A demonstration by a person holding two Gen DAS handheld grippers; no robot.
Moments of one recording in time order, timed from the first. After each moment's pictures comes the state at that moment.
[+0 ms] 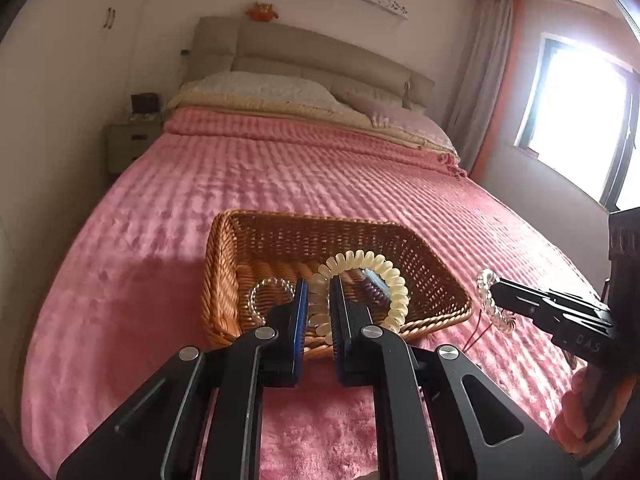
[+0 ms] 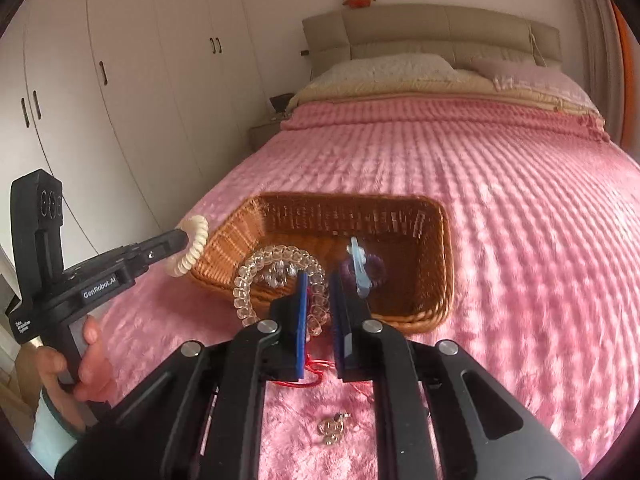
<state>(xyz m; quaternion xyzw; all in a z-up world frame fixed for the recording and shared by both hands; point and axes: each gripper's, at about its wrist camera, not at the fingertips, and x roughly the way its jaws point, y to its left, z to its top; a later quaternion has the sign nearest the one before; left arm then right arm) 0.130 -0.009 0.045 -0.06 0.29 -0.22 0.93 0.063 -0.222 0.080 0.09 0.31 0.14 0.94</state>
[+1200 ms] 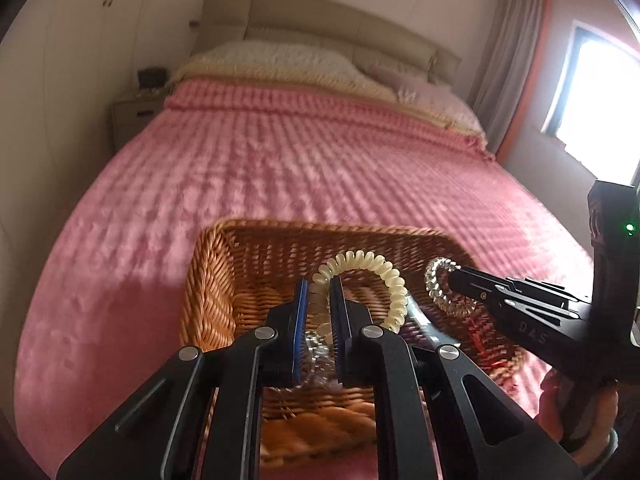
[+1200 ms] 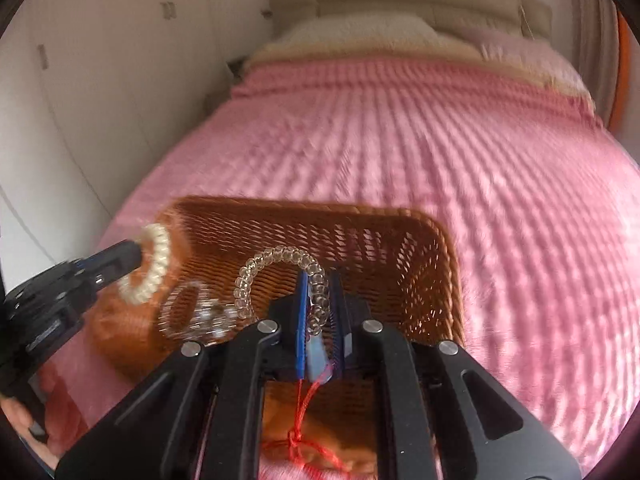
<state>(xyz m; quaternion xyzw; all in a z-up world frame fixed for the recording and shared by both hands) 0.231 -0.038 0.023 -0.05 0.36 -0.18 0.91 0.203 -0.221 0.042 0.08 0.39 0.07 0.91</state>
